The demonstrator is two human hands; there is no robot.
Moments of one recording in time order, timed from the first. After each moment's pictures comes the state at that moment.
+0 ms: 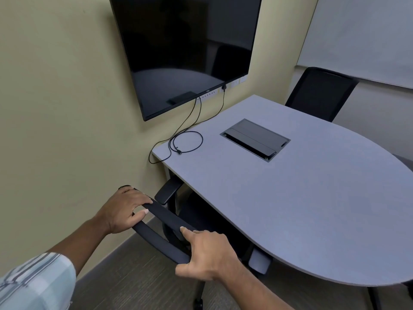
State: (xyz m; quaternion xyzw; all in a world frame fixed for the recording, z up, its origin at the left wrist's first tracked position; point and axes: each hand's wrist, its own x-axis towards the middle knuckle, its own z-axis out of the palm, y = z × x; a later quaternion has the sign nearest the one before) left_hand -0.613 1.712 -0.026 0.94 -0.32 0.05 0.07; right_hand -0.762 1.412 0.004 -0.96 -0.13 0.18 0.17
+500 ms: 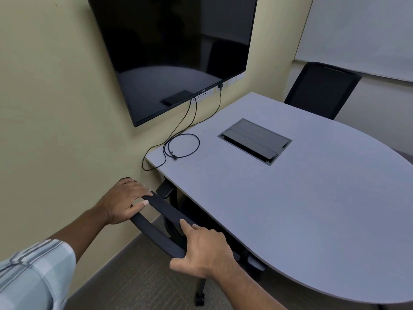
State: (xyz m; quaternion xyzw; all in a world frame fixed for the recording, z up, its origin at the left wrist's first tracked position) left_hand -0.511 1.698 -0.022 0.92 -0.37 0.06 0.07; right_hand -0.683 1.412 -0.017 -0.97 -0.09 0.15 0.18
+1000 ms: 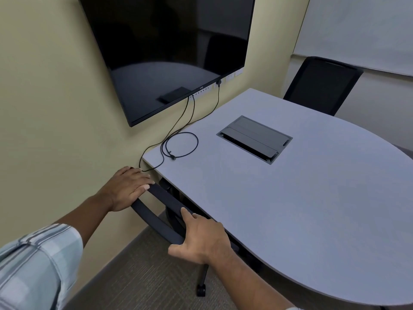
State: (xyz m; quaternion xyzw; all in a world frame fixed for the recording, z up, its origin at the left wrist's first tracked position) left_hand -0.456 1.690 -0.021 0.95 -0.31 -0.02 0.02; right_hand -0.639 1.412 -0.015 -0.97 -0.06 0.14 0.18
